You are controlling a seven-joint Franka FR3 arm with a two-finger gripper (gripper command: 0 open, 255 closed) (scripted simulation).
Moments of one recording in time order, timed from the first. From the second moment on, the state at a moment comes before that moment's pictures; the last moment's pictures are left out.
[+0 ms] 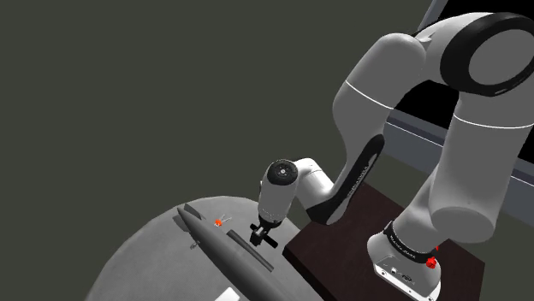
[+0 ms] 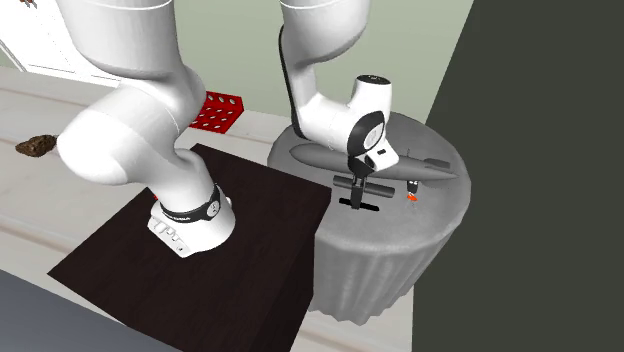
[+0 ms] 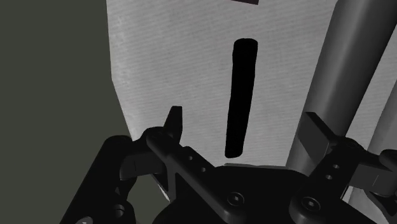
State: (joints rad) arm 0.18 0.33 0.42 -2.58 -0.78 2.80 1.18
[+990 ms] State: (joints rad) arm 0.26 0.44 0.33 -2.52 -0.92 2.85 1.30
